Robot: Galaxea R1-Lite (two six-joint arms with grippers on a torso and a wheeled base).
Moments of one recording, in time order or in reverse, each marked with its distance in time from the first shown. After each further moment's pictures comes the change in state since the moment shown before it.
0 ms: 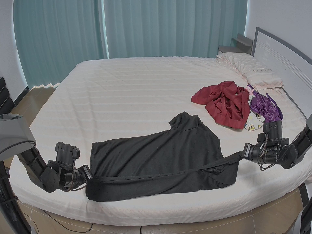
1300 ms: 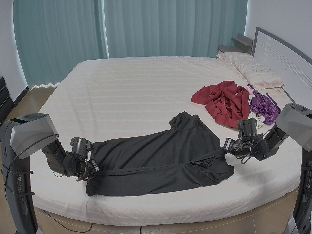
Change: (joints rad) left arm 0.046 0.293 -0.373 0.163 0.066 0.021; right arm 0.057 0.343 -0.379 0.046 -0.085 0.101
